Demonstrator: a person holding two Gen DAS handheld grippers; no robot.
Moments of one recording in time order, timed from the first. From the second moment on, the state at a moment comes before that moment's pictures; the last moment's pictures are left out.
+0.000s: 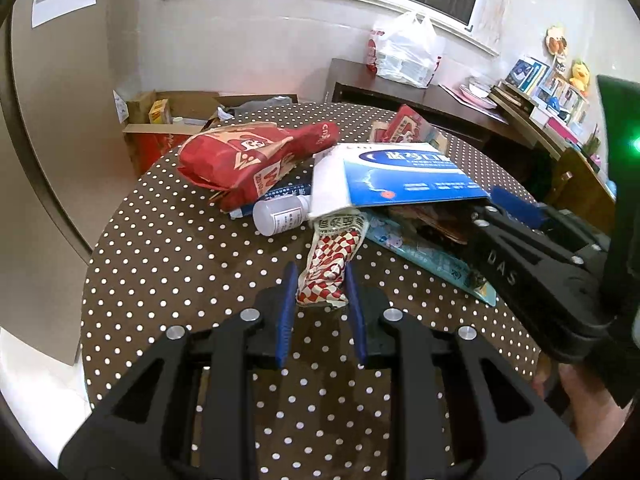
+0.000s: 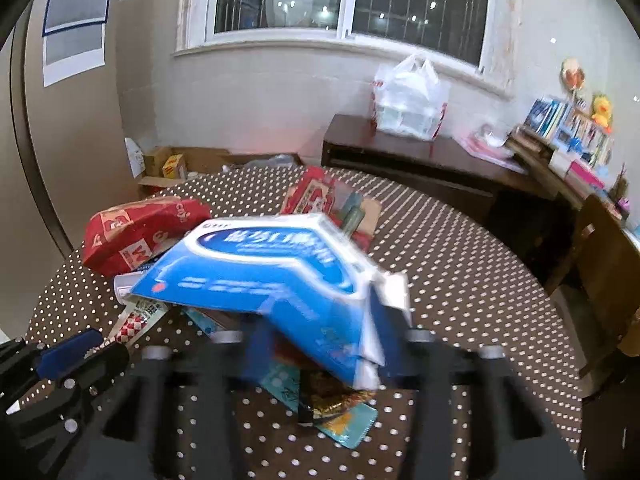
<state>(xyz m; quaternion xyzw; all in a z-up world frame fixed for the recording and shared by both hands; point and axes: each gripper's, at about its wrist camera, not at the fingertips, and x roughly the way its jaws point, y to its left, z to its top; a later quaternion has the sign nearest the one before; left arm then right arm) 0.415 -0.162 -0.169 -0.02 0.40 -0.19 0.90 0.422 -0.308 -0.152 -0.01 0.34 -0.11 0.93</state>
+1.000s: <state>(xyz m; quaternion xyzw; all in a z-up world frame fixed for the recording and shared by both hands) 0.305 -0.016 -0.079 -0.12 0.28 -0.12 0.94 0.321 -0.166 -0.045 -0.02 0.23 0.03 0.97</state>
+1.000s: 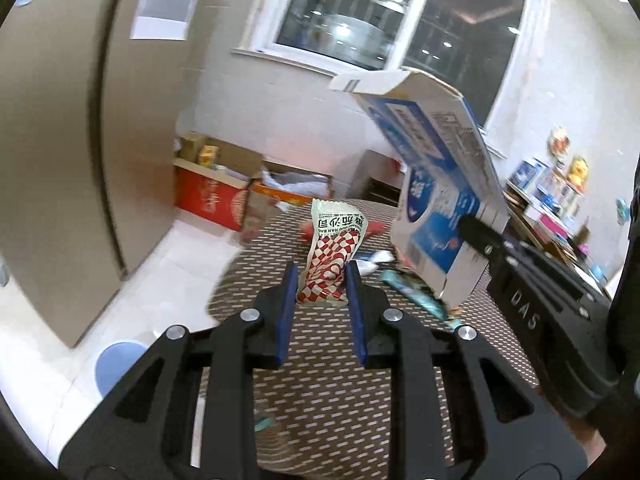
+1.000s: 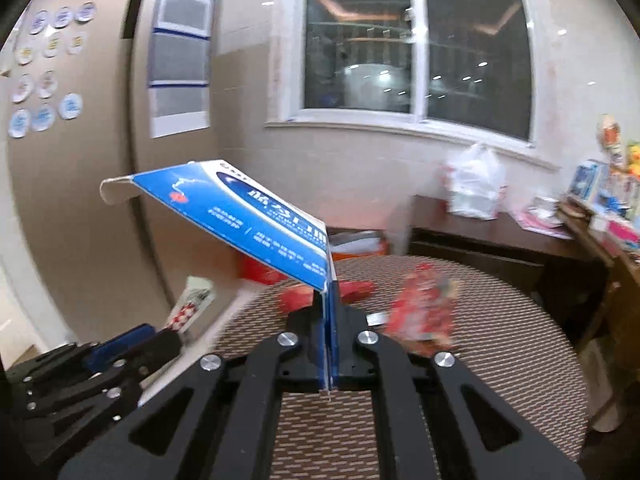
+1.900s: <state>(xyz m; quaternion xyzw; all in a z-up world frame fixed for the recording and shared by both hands) 0.313 0.263 -0.241 -0.22 0.40 0.14 0.88 0.370 0.131 -0.204 -0.04 0.41 0.26 0.88</state>
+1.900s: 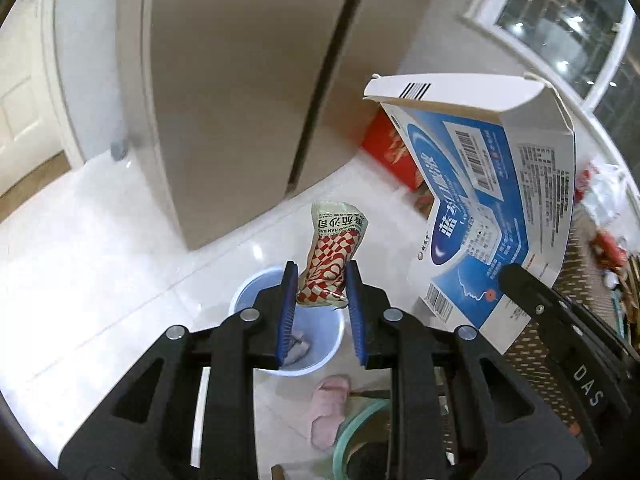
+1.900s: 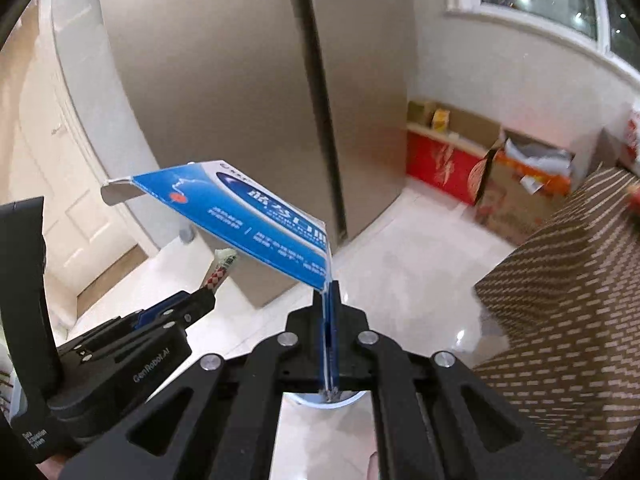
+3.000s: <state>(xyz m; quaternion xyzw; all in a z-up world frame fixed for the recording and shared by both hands) 0.367 0.286 -0.329 -0.23 0.48 0.15 0.83 0.417 0.163 -0.291 -0.05 0.42 0.23 0.88</state>
